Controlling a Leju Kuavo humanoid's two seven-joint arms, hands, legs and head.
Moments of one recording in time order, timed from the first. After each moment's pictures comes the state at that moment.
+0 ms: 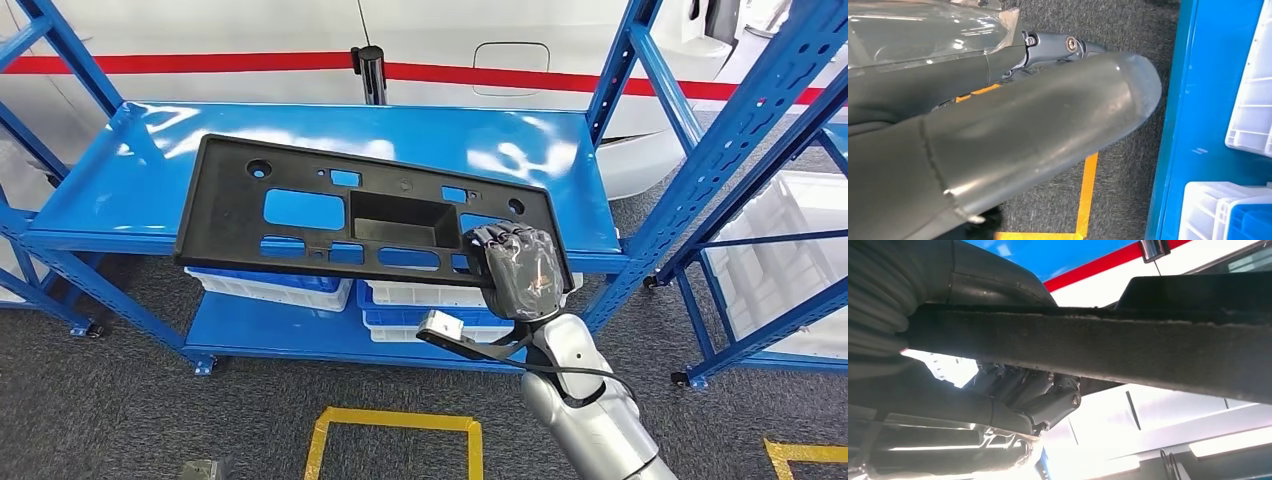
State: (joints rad) left arm -0.16 -0.13 0.35 -0.28 -0.17 0.13 -0.68; right arm -0.29 -0.14 0.45 -1.52 1.20 -0.52 -0.04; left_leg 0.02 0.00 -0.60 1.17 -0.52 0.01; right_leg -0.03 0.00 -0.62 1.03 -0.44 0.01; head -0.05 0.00
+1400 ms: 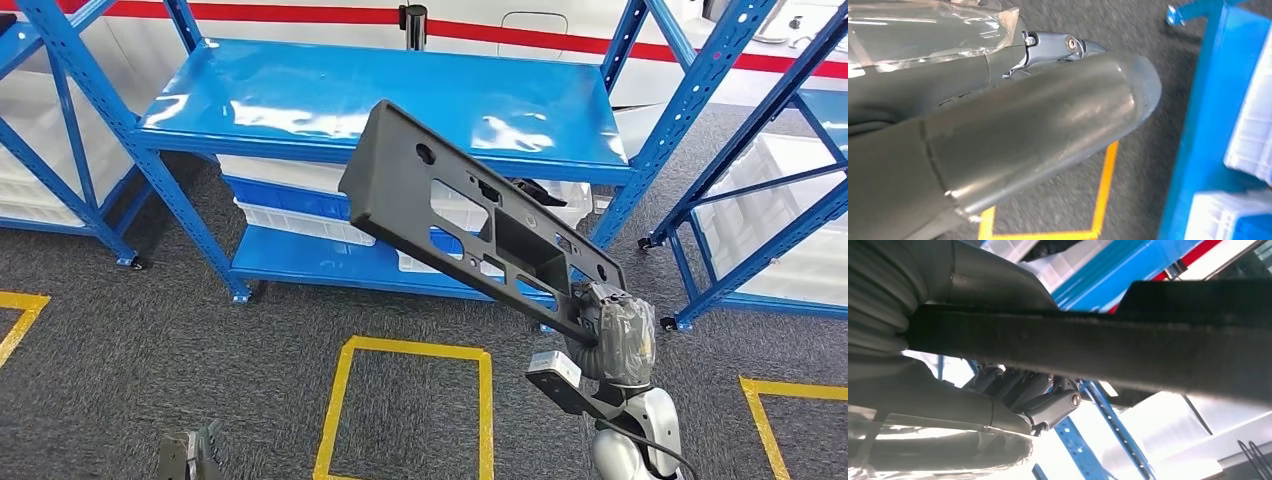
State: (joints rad) left arm -0.20 -0.08 0.35 -0.32 -0.13 0.00 -0.70; right arm 0.02 -0.17 0.16 -1.62 0.80 -0.60 -0.30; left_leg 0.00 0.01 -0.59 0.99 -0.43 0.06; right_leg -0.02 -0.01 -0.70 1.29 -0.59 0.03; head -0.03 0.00
